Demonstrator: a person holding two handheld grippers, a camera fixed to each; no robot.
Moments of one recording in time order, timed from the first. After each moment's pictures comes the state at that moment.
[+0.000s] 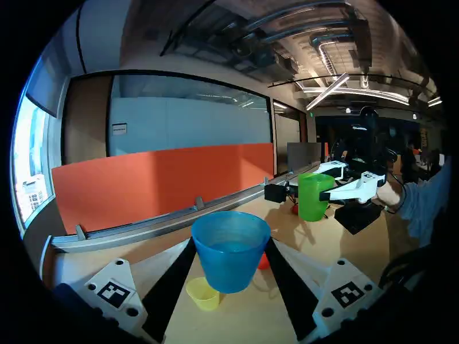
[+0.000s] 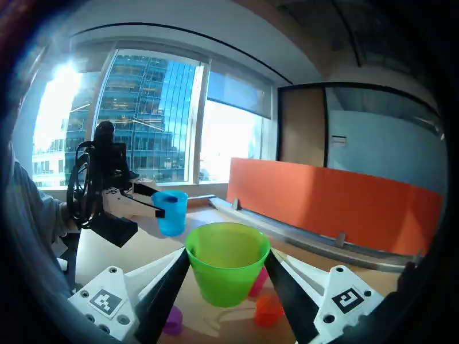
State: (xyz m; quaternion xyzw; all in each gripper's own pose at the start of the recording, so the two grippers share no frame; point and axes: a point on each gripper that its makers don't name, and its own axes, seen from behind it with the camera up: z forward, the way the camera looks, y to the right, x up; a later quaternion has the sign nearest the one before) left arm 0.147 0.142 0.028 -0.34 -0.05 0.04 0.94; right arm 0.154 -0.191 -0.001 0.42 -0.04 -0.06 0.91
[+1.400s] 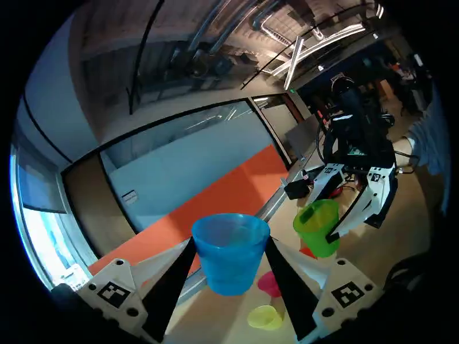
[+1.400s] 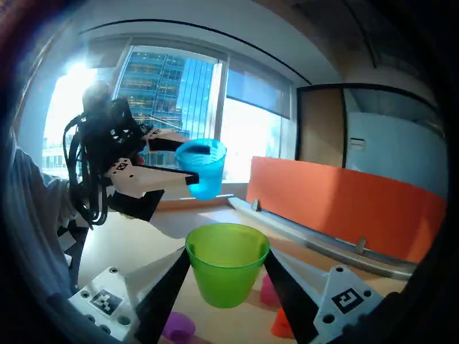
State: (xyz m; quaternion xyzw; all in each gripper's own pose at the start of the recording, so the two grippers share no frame) left arm 0.232 0.170 0.035 -0.30 0.09 0.26 0.91; right arm 0.136 -0.247 -0.006 0.47 -0.04 -0.07 0.88
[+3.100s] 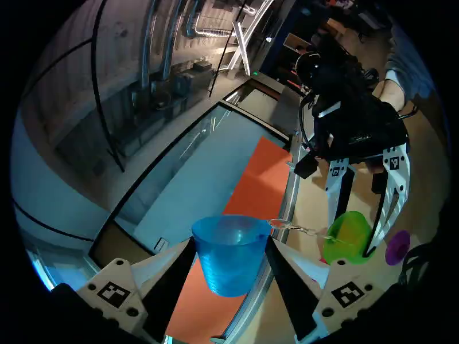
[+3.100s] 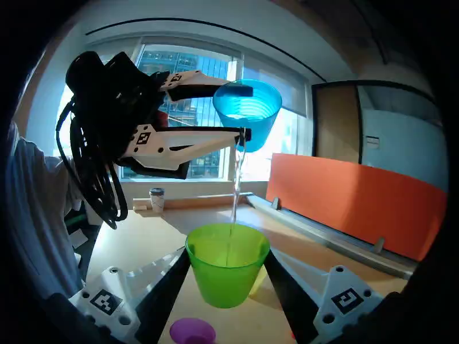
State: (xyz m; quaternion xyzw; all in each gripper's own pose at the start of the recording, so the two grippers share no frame) left arm 0.287 0.201 0.033 -0.26 0.17 0.46 0.83; right arm 0.121 -0.281 -0.025 0.51 -0.05 -0.07 0.86
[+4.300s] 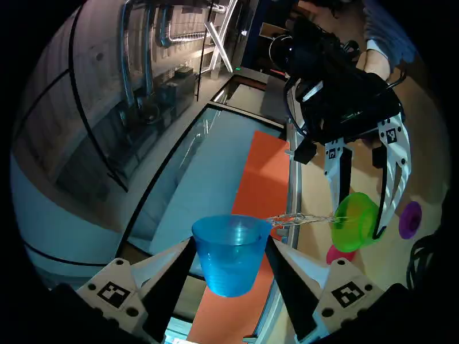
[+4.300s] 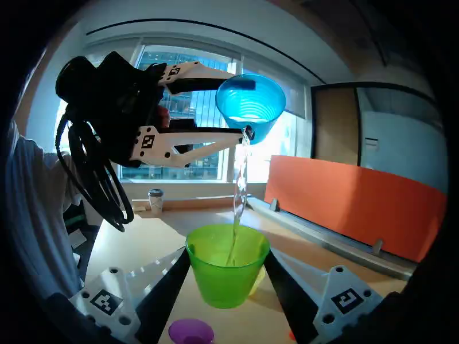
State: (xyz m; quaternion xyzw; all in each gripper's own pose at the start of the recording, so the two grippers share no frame) left arm 0.298 0.208 0.029 -0.23 0.19 0.54 0.78; right arm 0.125 -0.281 -0.024 0.50 -0.04 -0.08 0.86
